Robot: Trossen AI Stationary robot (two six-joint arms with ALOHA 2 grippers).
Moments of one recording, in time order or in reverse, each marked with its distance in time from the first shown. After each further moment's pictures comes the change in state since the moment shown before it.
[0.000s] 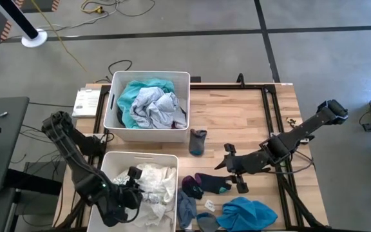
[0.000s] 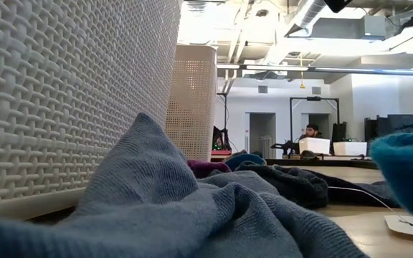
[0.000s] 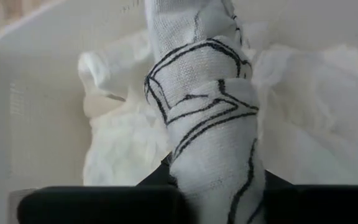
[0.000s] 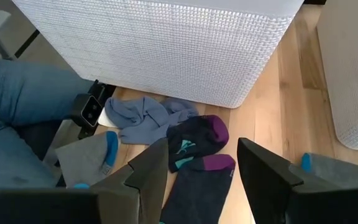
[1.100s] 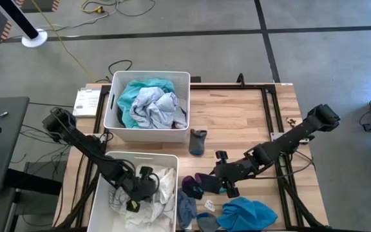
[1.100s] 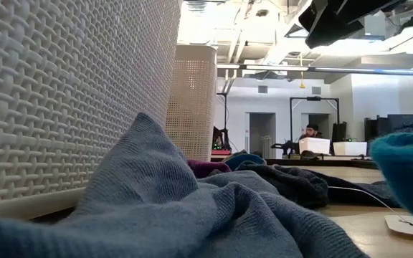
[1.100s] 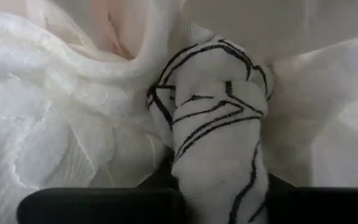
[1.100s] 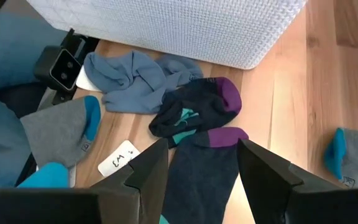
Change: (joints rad) left arm 0.219 -0.005 -0.503 0.515 0.435 -0.049; right arm -0.029 0.193 0.000 0.032 -0.060 -0.005
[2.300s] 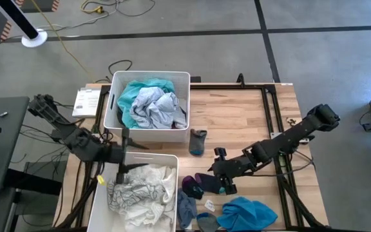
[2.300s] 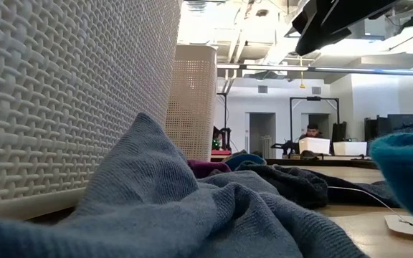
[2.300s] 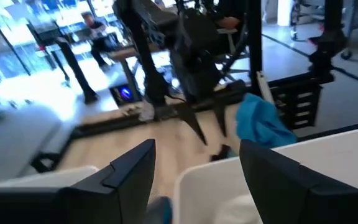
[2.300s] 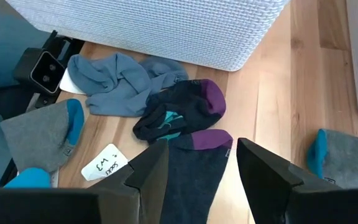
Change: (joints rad) left arm 0.007 -0.593 -0.005 0.291 -0.556 0.518; right arm -0.033 0.000 0.000 -0.002 -0.001 -0.029
